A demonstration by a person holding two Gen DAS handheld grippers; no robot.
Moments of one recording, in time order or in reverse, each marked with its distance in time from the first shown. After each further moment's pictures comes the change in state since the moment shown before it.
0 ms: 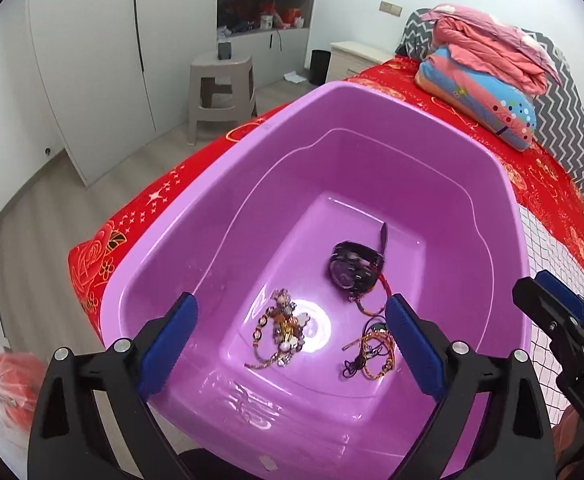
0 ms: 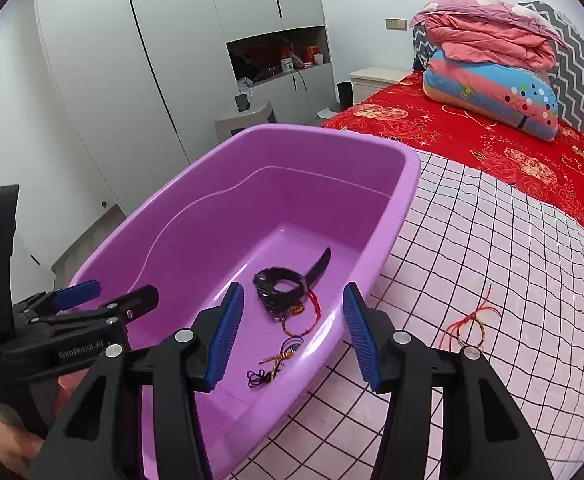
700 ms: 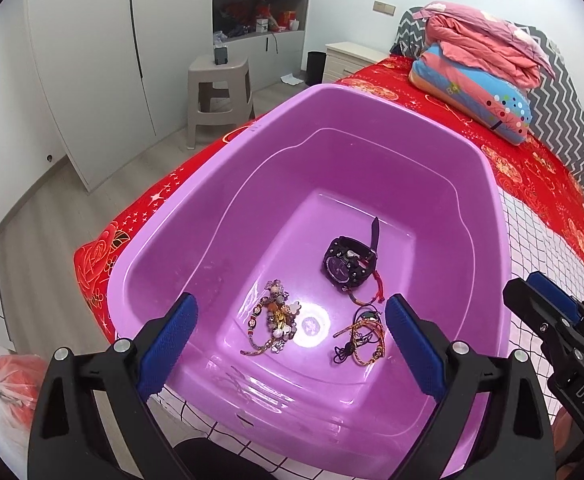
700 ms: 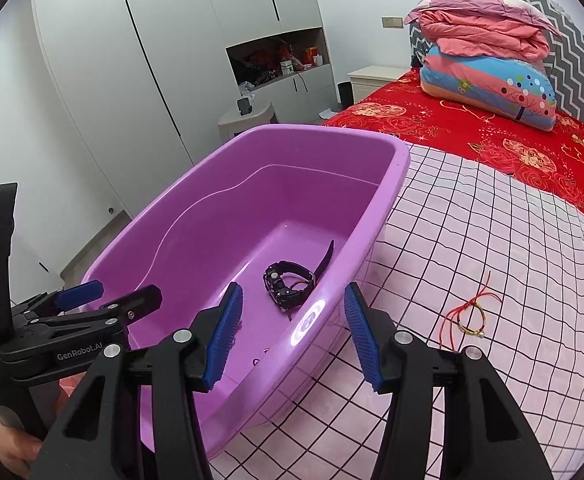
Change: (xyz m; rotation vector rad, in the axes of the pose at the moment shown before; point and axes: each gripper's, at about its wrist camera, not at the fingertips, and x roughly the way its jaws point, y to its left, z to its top) left arm -0.020 -0.014 -0.008 0.028 -0.013 0.005; right arm -0.018 -0.006 -0.012 0.036 -0.014 0.028
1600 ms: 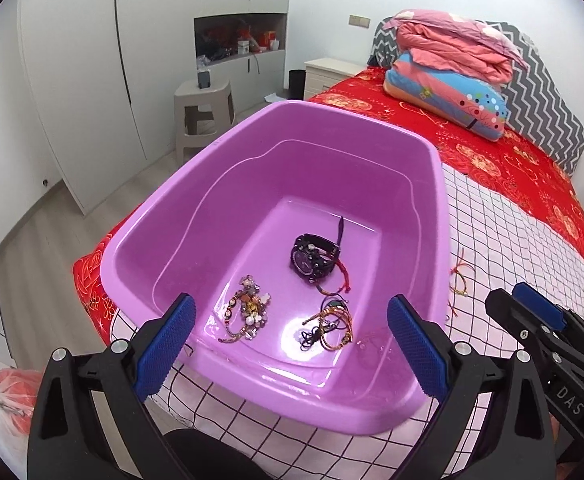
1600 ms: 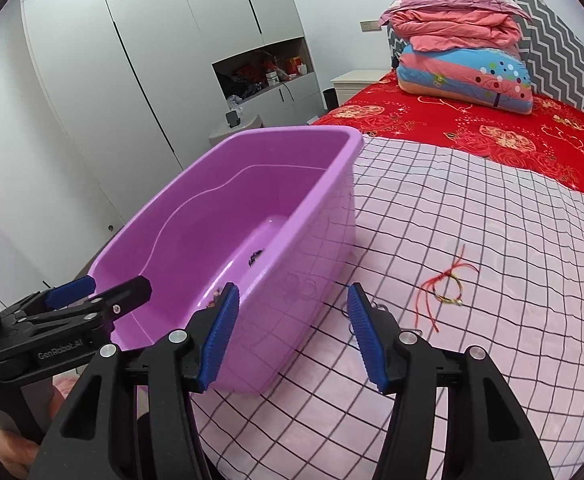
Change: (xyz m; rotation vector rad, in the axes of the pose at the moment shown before) left arm -0.040 -0.044 -0.031 0.065 -0.079 -0.016; right arm -0.045 -0.032 -0.040 0.069 -0.044 -0.004
